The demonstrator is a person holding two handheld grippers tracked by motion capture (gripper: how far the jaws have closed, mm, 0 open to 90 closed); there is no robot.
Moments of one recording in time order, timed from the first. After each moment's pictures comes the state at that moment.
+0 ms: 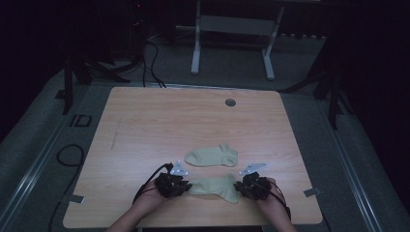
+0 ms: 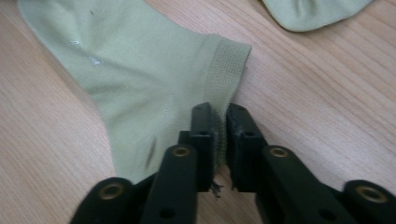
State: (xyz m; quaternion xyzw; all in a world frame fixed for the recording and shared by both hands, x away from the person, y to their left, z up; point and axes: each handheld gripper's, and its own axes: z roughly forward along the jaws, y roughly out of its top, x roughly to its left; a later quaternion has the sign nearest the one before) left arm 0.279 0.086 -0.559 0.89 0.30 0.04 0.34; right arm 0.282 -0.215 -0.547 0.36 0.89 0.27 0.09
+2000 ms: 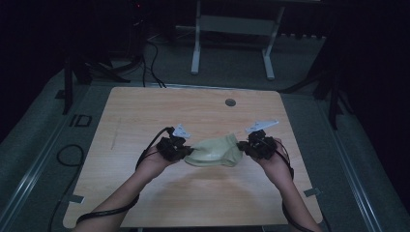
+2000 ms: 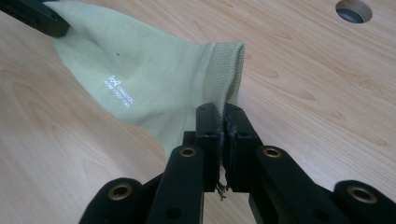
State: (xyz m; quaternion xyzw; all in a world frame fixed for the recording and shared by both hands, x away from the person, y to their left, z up) left arm 0.352 0.084 -0.480 0.87 0.32 0.10 0.35; right arm 0.358 -0.212 -0.450 0.36 0.86 0.32 0.14
